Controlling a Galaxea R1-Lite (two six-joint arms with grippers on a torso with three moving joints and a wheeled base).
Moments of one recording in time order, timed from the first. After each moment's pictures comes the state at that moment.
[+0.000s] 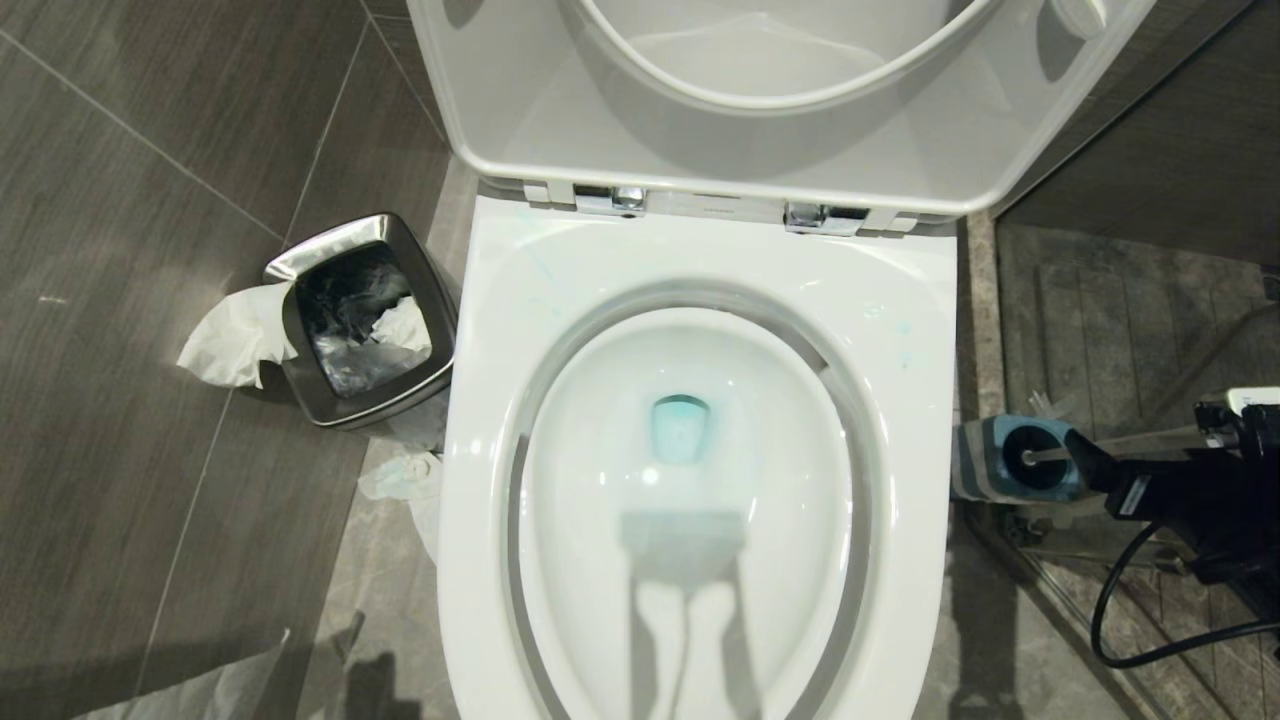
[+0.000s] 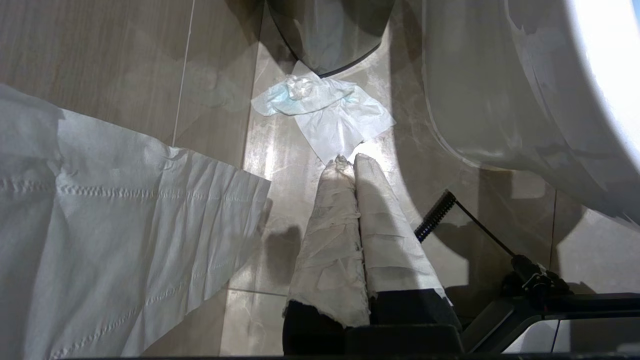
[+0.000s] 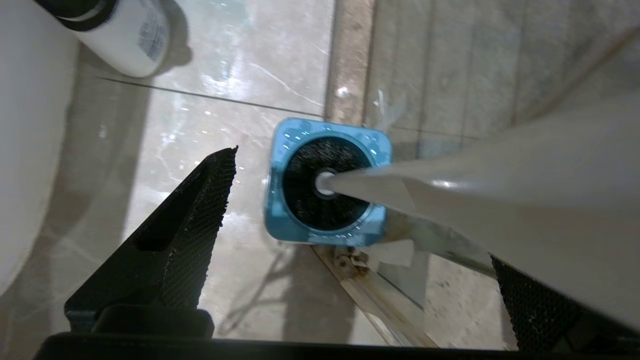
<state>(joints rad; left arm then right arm) 0.00 0.00 0.00 0.01 0.00 0.01 -0.23 1.86 -0.27 -1.52 0.03 -0.10</state>
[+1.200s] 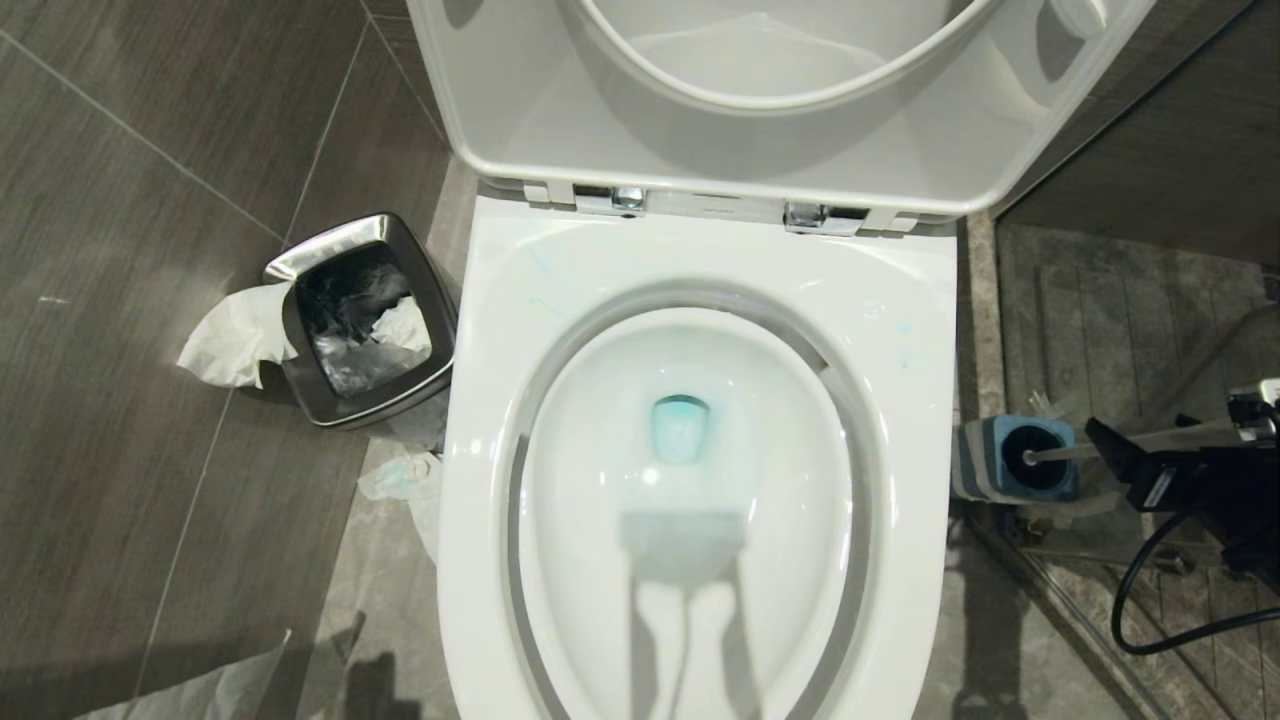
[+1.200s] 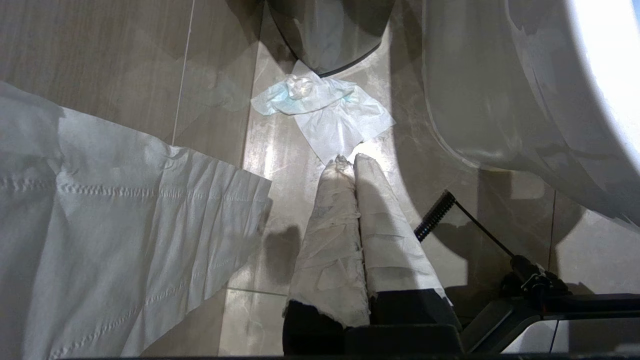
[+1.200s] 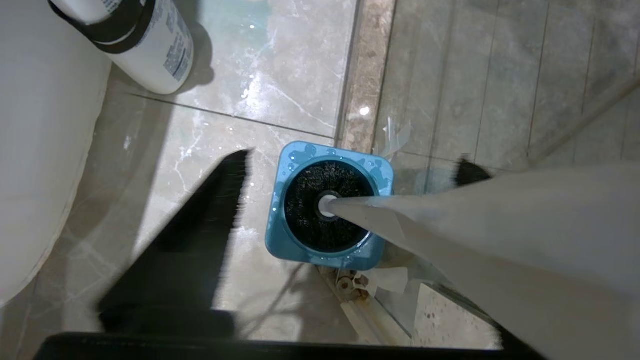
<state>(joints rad) 0.00 0.00 0.00 0.01 0.00 0.00 -0.31 1.85 -0.30 -1.52 0.20 -0.11</state>
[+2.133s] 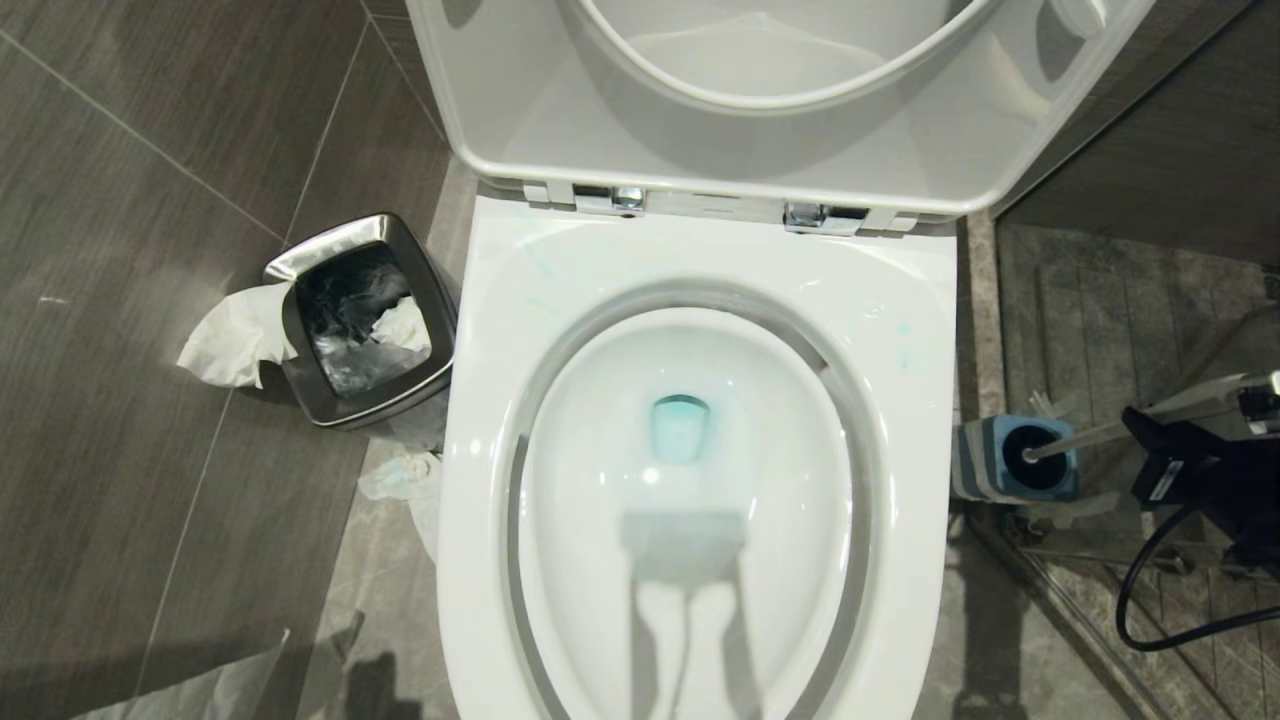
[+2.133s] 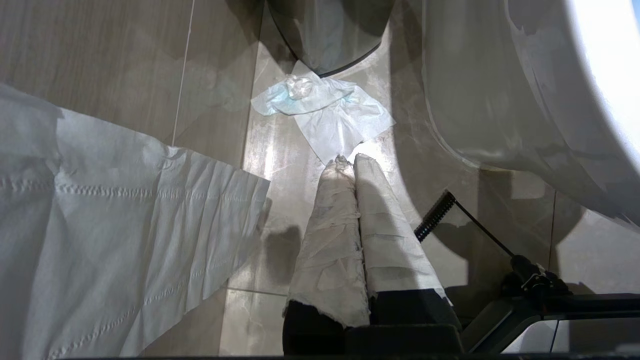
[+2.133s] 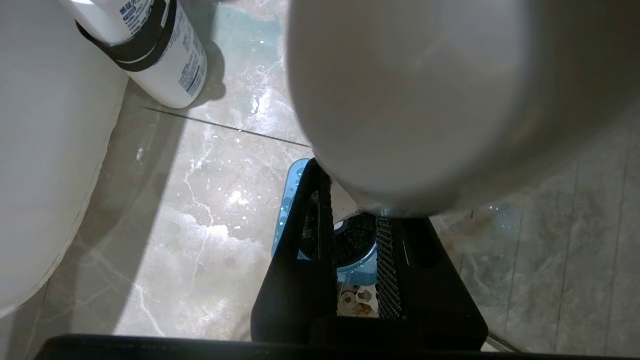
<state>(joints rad) 0.00 0.00 0.00 0.01 0.00 0.01 -0.31 1.82 -0.31 -1.52 0.23 -0.11</state>
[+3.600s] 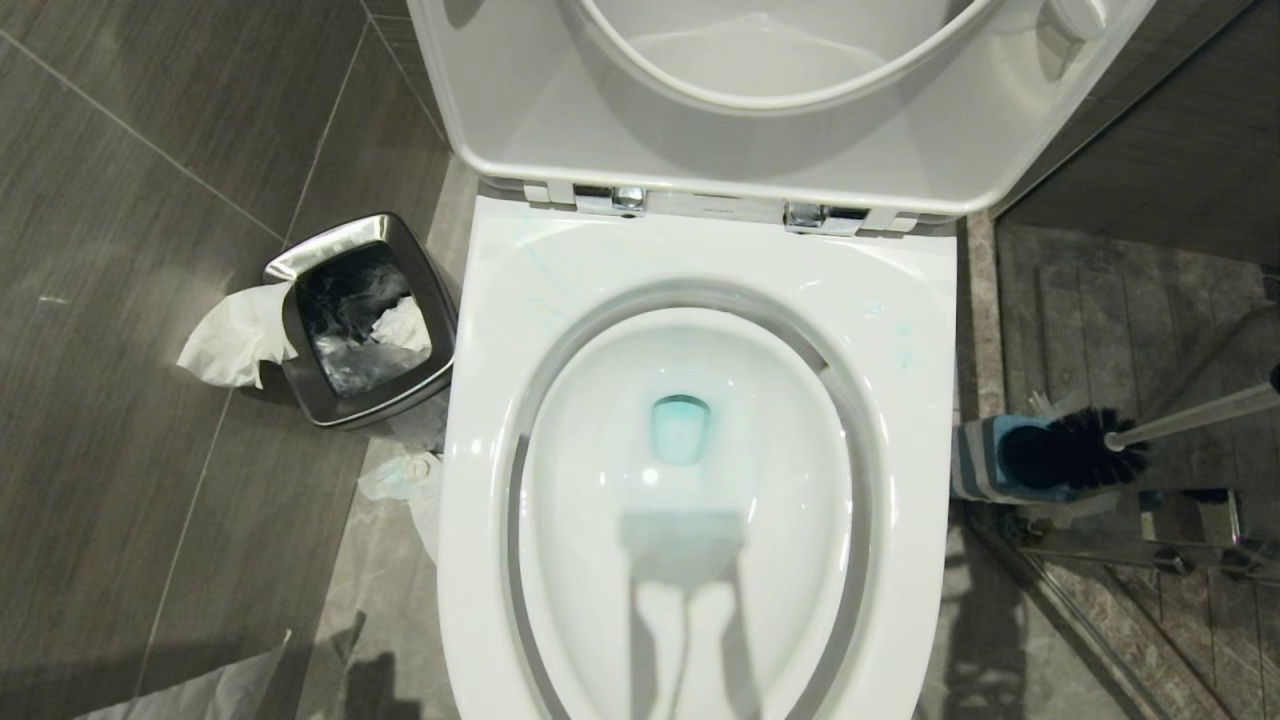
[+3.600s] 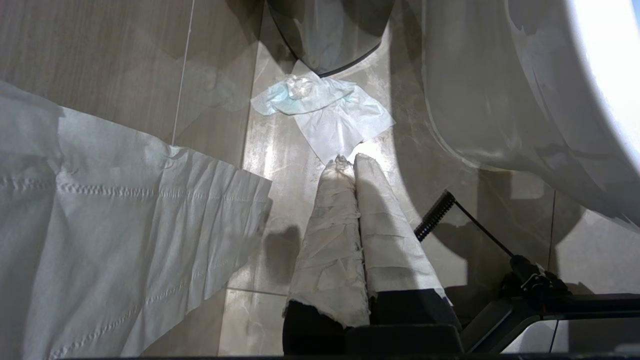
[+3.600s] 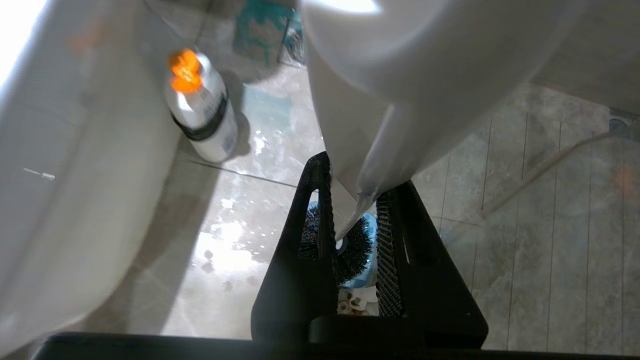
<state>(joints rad) 0.00 0.00 0.00 0.01 0.00 0.00 -0.31 1.14 -0.32 -0.96 0.22 -0.08</state>
